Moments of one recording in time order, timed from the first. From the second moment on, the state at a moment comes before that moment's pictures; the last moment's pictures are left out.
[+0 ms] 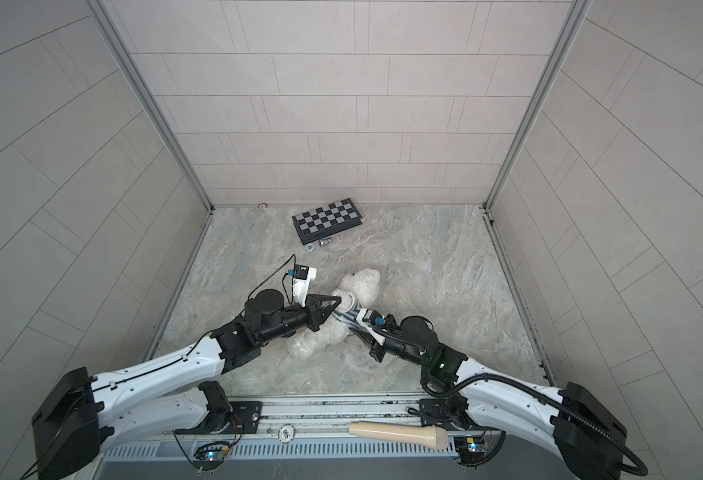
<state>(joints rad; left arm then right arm) -0.88 1.05 0.55 0.27 0.14 -0.67 0.87 0.86 0.23 0.42 -0.15 -0.11</state>
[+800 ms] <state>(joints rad) -0.87 1.06 0.55 0.31 0.09 -0.71 0.94 0.89 0.24 0.42 -0.24 -0.15</state>
